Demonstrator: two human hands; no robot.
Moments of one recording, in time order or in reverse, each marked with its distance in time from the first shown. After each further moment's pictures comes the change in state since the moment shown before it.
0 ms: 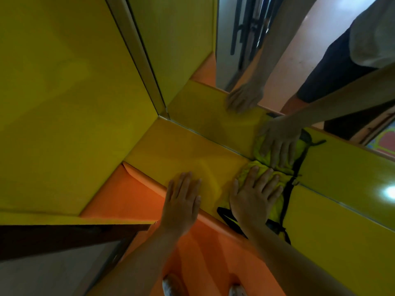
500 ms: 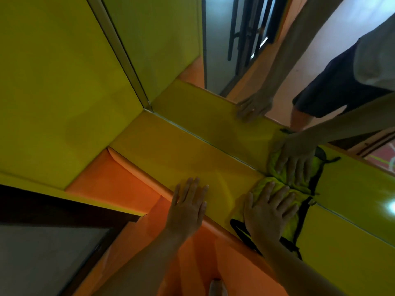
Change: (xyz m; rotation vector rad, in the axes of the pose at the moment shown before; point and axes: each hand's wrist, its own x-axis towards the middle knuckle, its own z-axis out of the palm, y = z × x) left_hand -0.035 0.128 0.013 0.019 -0.043 0.006; right_hand -0.015 0.156 -0.021 -0.021 -0.050 0.069
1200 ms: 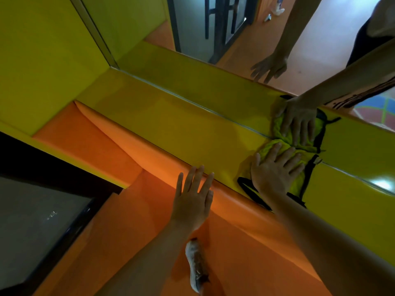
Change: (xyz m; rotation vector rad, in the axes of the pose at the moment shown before) left_hand -0.128 0.182 0.063 0.020 0.097 0.020; right_hand -0.011 0.179 -0.021 0.000 -0.034 0.077
